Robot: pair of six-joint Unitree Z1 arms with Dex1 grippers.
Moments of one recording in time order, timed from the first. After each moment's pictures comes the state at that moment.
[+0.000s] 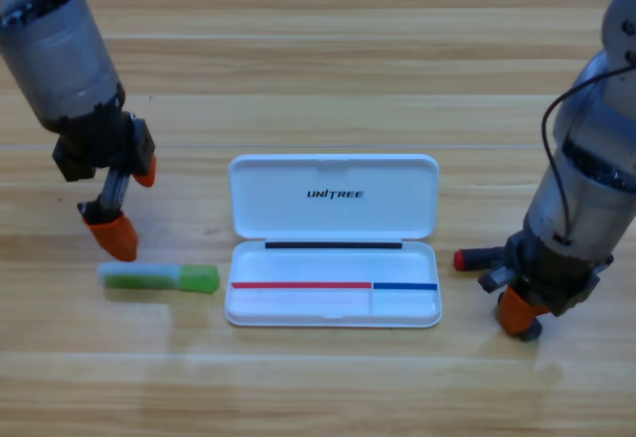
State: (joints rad) arm 0 -0.55 1.93 -1.45 0.98 -0.03 0.95; arm 1 0.81 2.01 -1.21 0.68 -0.01 0.21
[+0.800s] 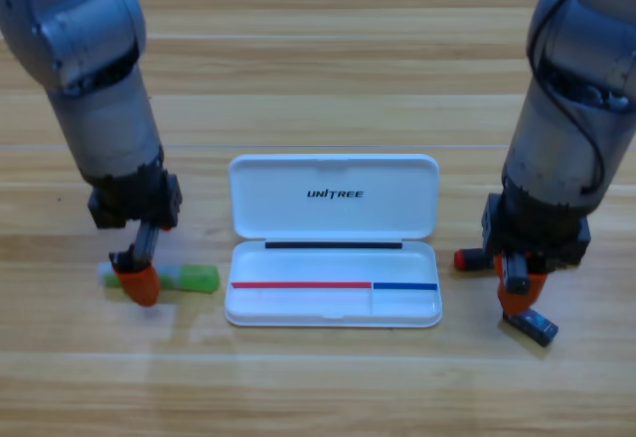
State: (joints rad) arm 0 -0.62 2.01 -1.36 0.88 0.02 0.89; arm 1 0.88 1.99 -1.52 1.04 0.00 -0.58
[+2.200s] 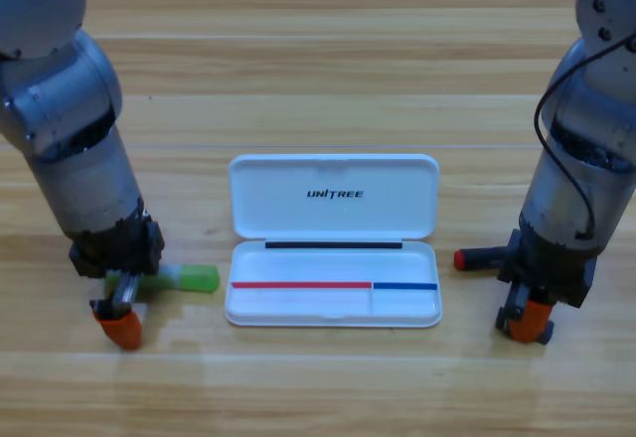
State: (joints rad) arm 0 -0.63 1.97 -1.13 0.68 0.02 0.90; arm 1 0.78 2.05 -1.31 0.80 0.05 -0.39
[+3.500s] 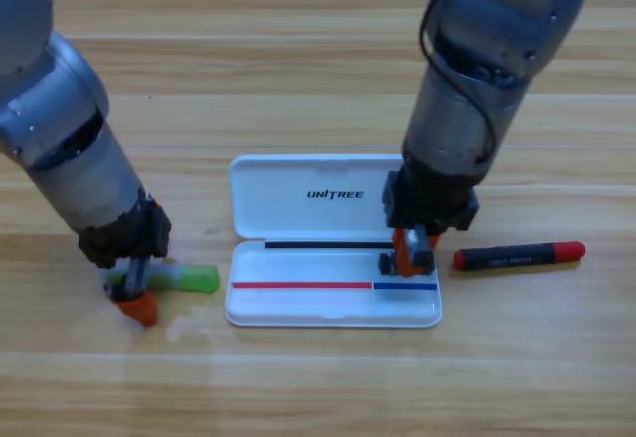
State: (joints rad) arm 0 -0.63 1.93 -1.05 0.50 0.06 0.88; arm 1 0.88 2.18 -1.79 1.04 0.10 -0.80
